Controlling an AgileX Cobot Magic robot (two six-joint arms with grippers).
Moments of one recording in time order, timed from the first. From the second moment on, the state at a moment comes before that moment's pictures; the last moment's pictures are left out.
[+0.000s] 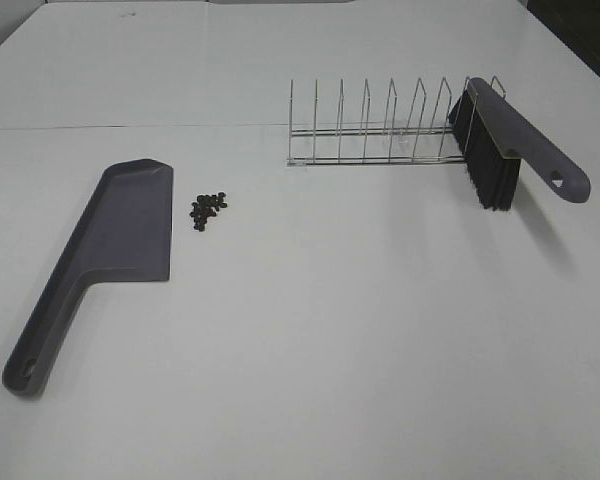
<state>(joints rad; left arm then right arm) -0.01 0.02 -0.52 -0.13 0.98 0.14 -0.02 -0.01 -0.50 0.05 1.06 -0.04</state>
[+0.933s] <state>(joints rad) -0.01 1.40 -0.94 -0.27 0.88 0.14 -0.02 -0.01 -0.50 0.05 1.06 -0.04</state>
